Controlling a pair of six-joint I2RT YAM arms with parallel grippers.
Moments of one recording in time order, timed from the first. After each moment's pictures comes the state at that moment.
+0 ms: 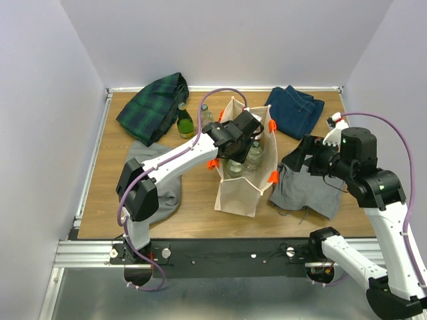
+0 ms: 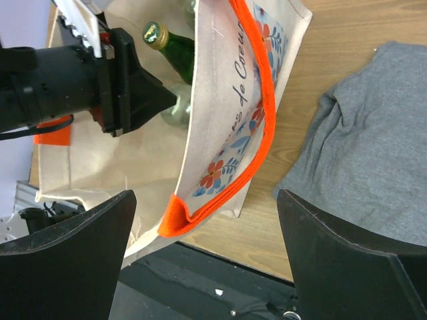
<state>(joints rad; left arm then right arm) -0.90 1.85 1.72 -0.84 -0.15 -0.35 0.27 0.82 1.21 -0.96 -0.22 0.43</state>
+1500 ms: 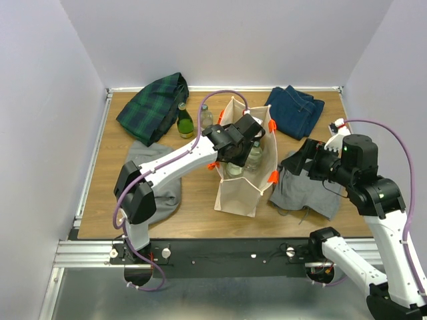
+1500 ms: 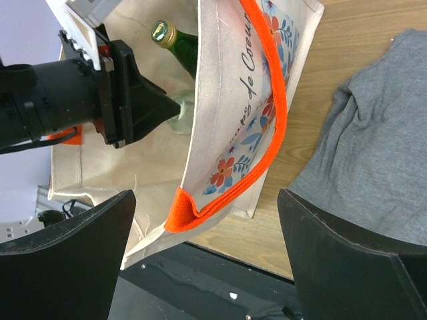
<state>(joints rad) -0.93 1.82 1.71 -0.87 -0.18 -0.37 0.27 0.76 1.13 -0.91 -0.23 0.50</state>
